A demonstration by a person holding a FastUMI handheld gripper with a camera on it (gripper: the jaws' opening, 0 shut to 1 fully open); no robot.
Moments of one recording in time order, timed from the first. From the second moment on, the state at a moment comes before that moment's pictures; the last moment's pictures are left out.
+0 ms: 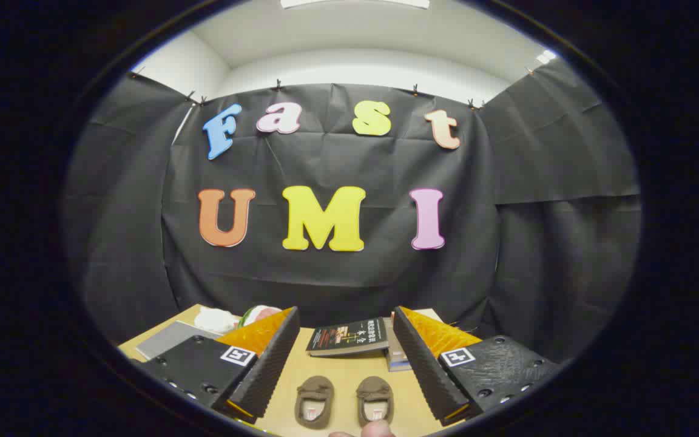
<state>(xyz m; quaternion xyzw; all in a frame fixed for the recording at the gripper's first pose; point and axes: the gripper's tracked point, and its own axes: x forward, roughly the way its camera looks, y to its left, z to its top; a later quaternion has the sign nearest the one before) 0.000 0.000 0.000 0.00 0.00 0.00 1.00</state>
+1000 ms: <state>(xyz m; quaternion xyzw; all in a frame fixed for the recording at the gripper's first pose) 0.031 0.013 -0.026 0.03 0.05 0.08 1.00</state>
